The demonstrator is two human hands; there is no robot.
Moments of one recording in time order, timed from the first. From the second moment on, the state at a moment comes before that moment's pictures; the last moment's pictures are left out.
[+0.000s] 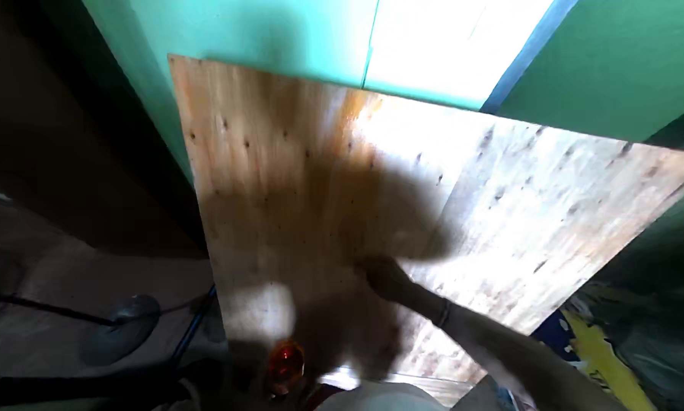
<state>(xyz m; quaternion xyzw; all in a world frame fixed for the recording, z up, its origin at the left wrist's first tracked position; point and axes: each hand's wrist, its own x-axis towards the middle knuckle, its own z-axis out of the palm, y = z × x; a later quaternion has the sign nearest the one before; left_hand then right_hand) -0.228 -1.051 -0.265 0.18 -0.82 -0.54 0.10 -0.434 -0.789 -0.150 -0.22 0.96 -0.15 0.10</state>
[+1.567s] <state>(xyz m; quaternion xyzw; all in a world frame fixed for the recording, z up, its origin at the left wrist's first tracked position) -0.193 -0.923 -0.132 0.41 -0.79 -0.45 0.01 -0.590 -0.894 0.056 -0.36 0.89 -0.21 -0.19</state>
